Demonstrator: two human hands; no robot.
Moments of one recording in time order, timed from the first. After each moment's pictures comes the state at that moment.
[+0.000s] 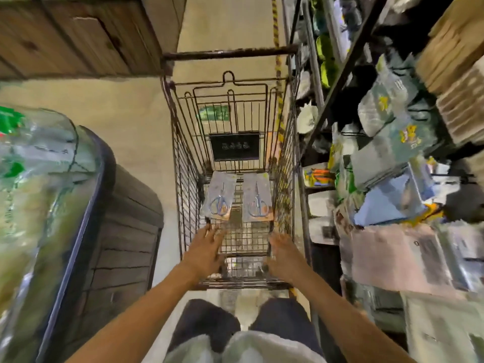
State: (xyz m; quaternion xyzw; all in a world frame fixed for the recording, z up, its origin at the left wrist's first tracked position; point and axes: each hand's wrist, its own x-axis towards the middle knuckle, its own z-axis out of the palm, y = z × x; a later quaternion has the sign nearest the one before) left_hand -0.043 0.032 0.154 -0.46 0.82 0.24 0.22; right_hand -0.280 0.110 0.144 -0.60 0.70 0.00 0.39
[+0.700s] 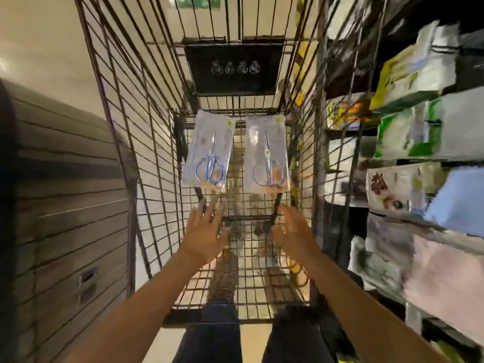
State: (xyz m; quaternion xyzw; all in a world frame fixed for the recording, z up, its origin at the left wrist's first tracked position) left_hand -0.048 -0.051 -0.062 -0.49 0.75 0.35 0.25; right_hand -0.287 0.015 -0.058 -0.42 0.77 -0.02 0.48
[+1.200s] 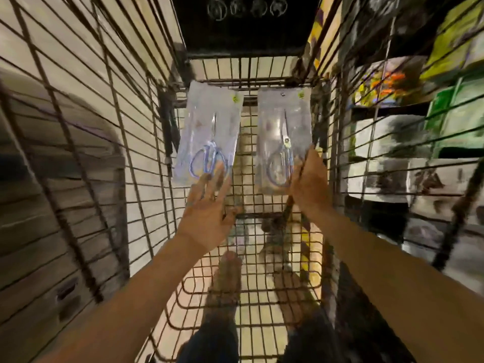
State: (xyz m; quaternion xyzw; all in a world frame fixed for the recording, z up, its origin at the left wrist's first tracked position) left_hand -0.050 -0.109 -0.155 -0.48 0.79 0.33 0.18; right_hand -0.295 -0.092 -0.194 -0.39 0.85 -0.16 0.32
